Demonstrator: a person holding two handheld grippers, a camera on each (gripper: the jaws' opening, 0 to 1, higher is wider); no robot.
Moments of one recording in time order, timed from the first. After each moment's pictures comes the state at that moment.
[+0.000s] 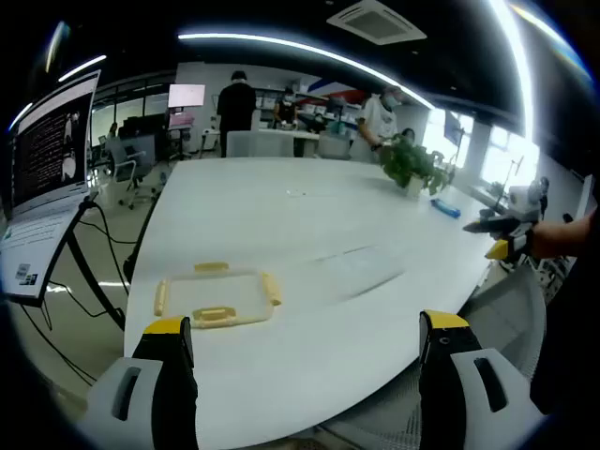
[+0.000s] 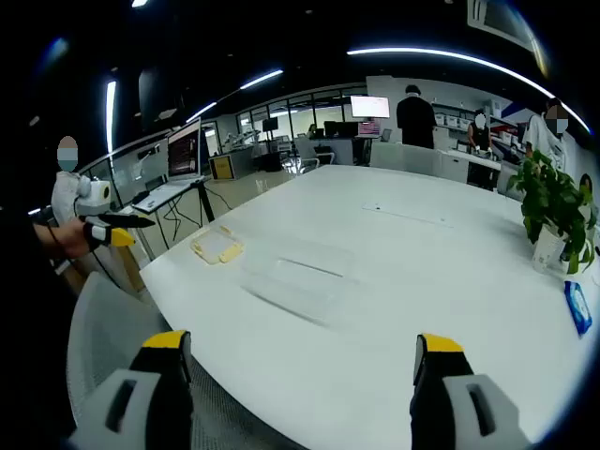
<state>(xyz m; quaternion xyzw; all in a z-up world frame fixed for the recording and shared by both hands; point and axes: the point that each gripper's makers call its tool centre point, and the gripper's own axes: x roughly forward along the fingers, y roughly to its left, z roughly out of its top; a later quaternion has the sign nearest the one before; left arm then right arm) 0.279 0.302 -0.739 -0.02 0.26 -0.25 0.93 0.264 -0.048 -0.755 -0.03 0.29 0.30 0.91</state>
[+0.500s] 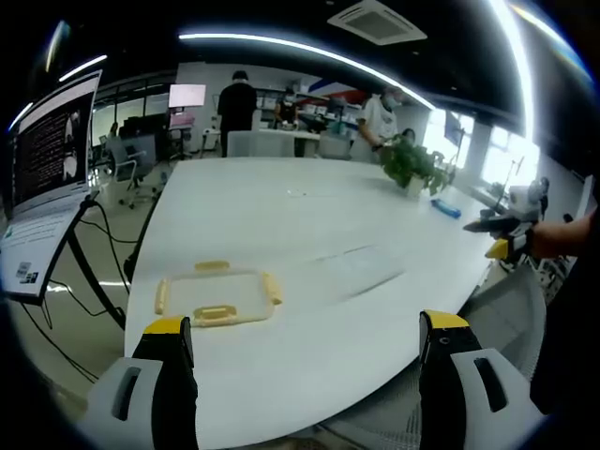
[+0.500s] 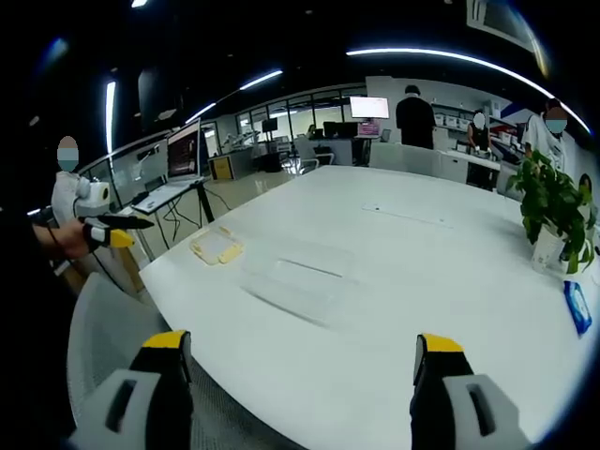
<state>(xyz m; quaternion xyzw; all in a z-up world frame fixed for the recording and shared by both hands) 0.277 0.304 -0.740 -0.02 0.26 -0.25 0.93 0.264 -0.048 -0.754 -0.03 0.29 0.30 0.91</state>
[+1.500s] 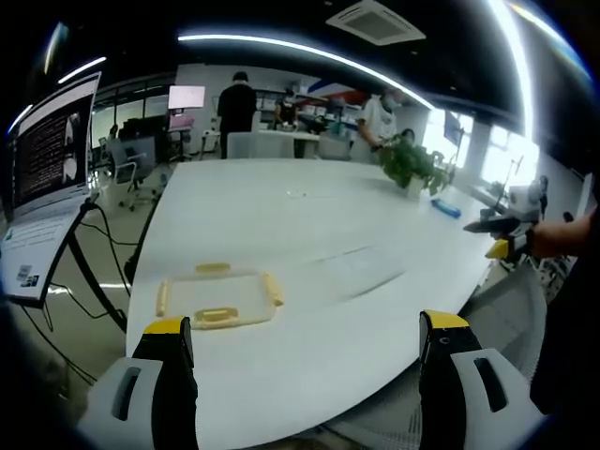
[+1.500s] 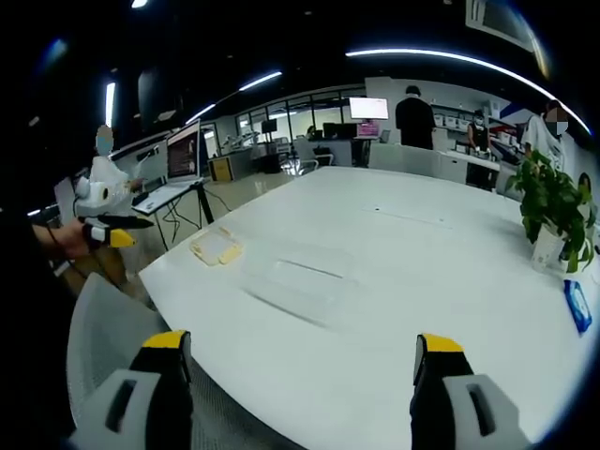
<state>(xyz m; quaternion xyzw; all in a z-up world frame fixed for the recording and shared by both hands) 0.279 0.305 -0.739 -0.02 0.26 -0.25 0.93 0.264 -0.047 -0.754 -0.02 0.29 0.29 0.91</state>
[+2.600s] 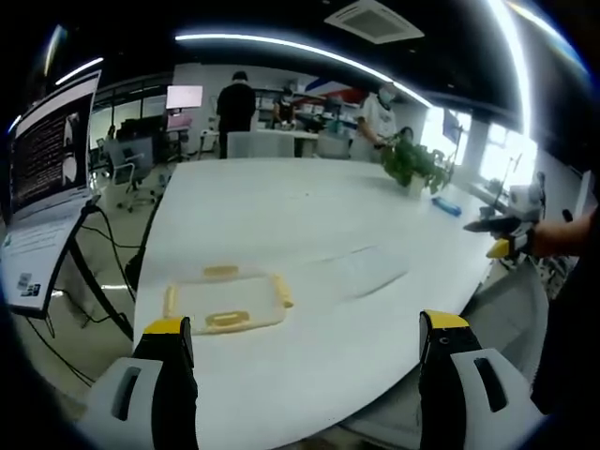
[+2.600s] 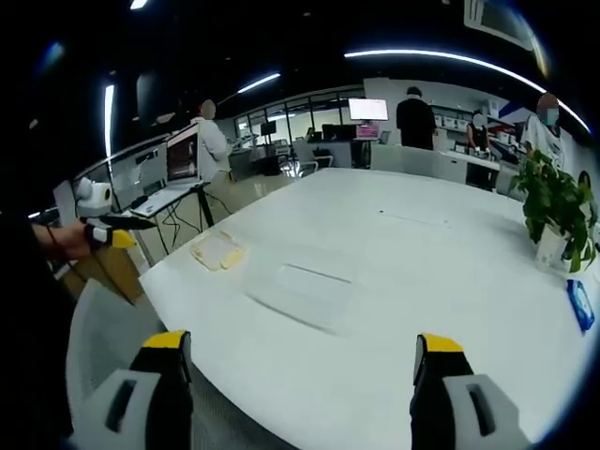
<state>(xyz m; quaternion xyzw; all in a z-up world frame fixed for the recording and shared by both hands) 0.291 0.321 -0.739 -0.02 0.26 -0.26 0.93 0.270 -0.028 -0.756 -0.02 0.29 0.29 0.91</state>
